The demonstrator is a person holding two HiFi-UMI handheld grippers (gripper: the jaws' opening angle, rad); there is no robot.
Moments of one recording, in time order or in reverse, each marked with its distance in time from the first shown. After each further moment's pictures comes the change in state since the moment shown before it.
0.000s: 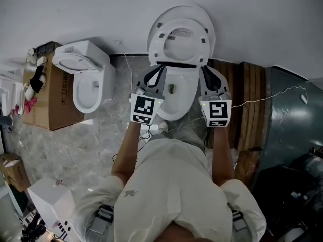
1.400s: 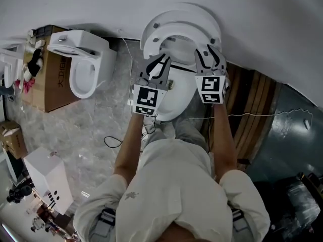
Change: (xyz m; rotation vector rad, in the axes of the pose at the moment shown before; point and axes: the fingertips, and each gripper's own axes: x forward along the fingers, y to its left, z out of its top) left arm 0.157 0.031 -0.049 -0.074 0.136 0.145; right arm 0.191 -0.093 -0.110 -0.086 0.204 0.154
